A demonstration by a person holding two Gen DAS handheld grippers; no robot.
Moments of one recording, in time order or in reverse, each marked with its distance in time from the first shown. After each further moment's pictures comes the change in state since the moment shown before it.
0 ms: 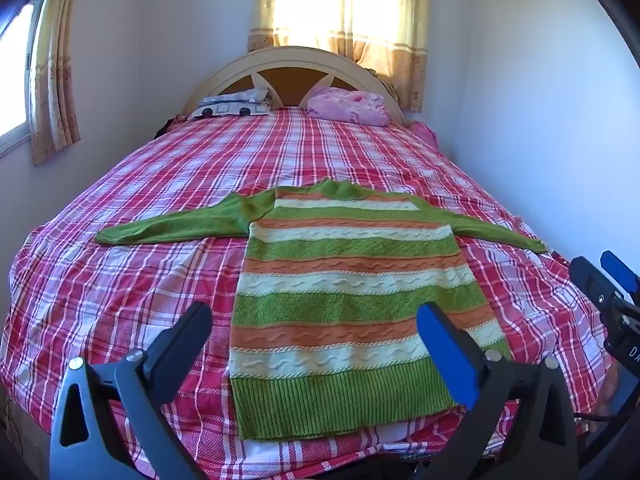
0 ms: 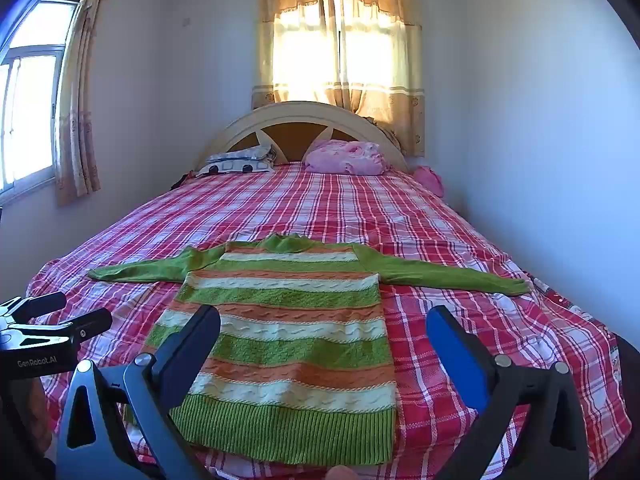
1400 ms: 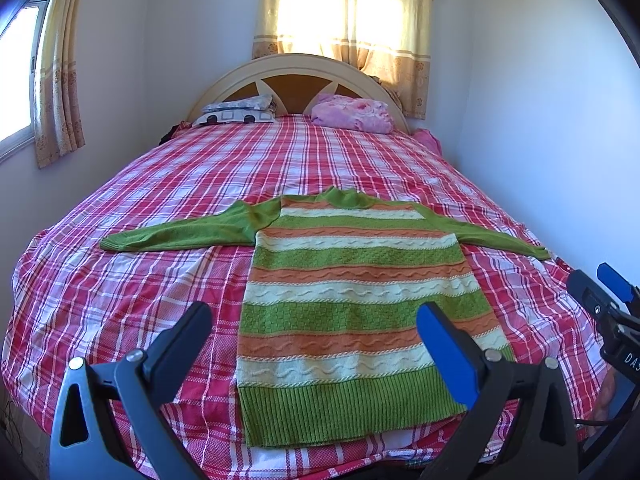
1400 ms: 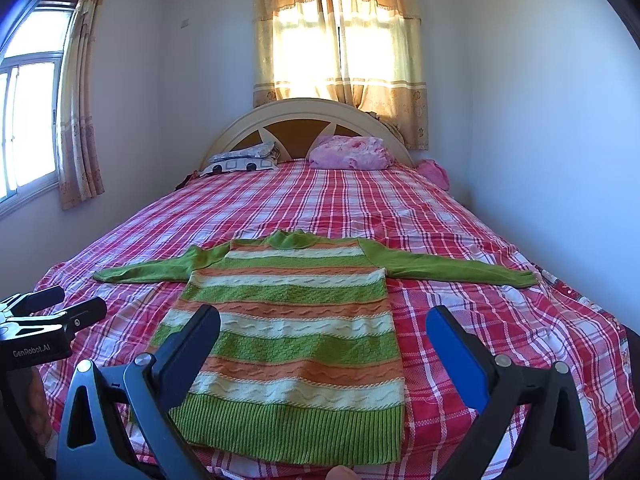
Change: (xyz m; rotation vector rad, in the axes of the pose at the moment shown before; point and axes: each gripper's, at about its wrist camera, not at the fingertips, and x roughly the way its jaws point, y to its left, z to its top) left arm 0.000 0.004 0.005 0.013 -0.032 0.015; right arm 0.006 0.000 -0.006 0.022 0.010 0.021
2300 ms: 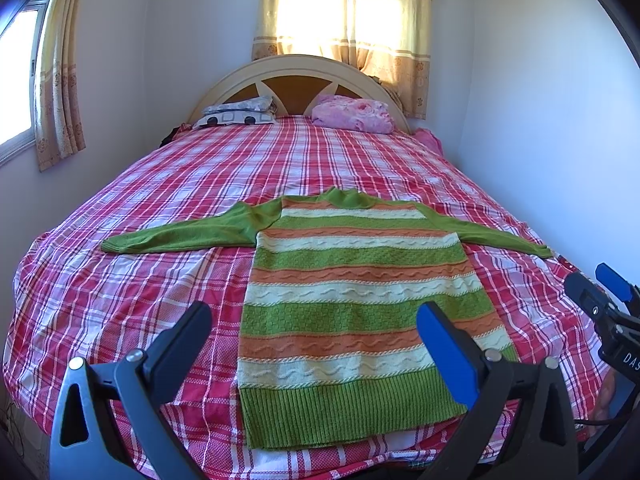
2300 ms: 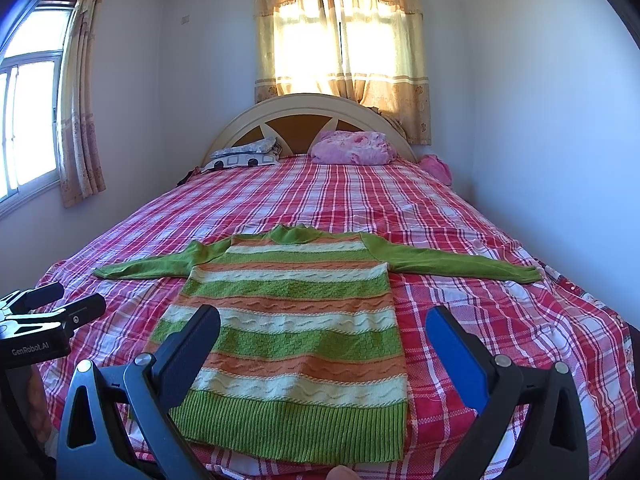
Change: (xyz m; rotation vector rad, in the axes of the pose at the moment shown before) left arm 0.000 0.001 0.003 0.002 -0.003 0.003; right arm 0.005 0.001 -0.004 0.006 0.015 0.008
